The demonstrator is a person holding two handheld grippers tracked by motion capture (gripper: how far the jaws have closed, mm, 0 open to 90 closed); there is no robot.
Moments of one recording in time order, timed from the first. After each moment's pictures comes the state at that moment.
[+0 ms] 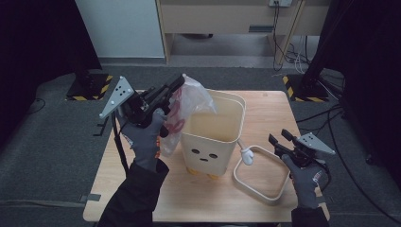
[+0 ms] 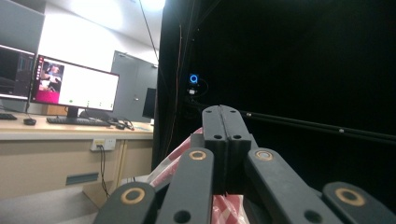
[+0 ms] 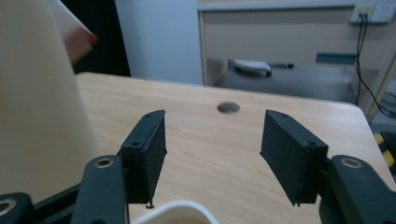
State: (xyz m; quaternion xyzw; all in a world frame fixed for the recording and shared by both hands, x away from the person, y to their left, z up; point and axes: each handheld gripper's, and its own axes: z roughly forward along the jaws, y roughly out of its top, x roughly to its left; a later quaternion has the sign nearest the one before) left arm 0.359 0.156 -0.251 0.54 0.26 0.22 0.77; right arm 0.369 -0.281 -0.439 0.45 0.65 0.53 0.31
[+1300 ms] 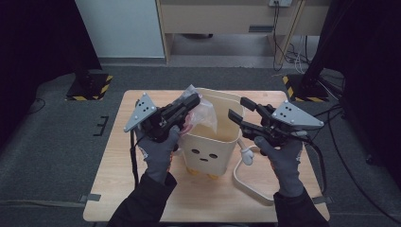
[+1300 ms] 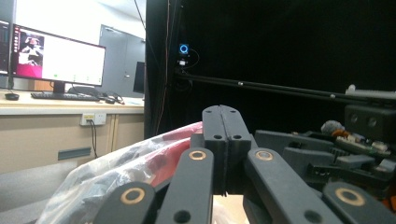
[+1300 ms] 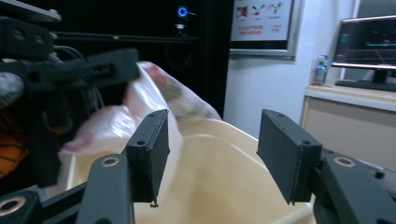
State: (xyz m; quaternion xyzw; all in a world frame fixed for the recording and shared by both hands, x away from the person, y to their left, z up) left arm 0.353 0.130 -0.287 0.58 0.25 0.20 0.74; right arm 0.350 -0.166 -0.287 0.25 0.66 0.66 0.25
